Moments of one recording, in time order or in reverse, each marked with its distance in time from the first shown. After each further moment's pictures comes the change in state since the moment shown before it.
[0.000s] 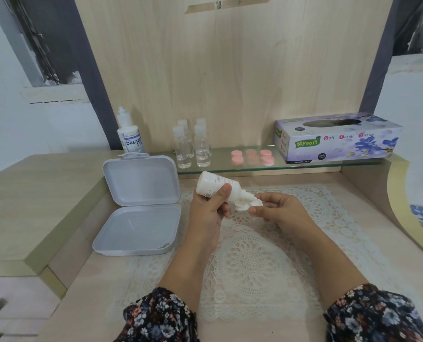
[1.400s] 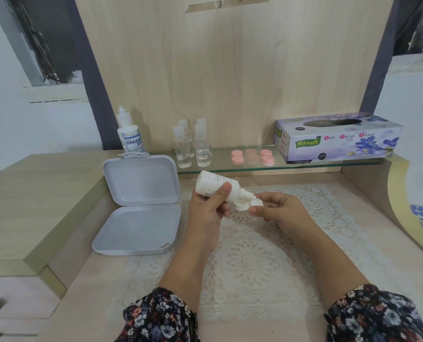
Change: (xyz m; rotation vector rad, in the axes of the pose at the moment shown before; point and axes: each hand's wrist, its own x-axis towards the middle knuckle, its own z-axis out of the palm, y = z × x) left_hand 0.000 0.001 0.000 -0.011 0.013 0.006; right_hand -0.002 -0.002 0.001 0.001 -0.002 -0.003
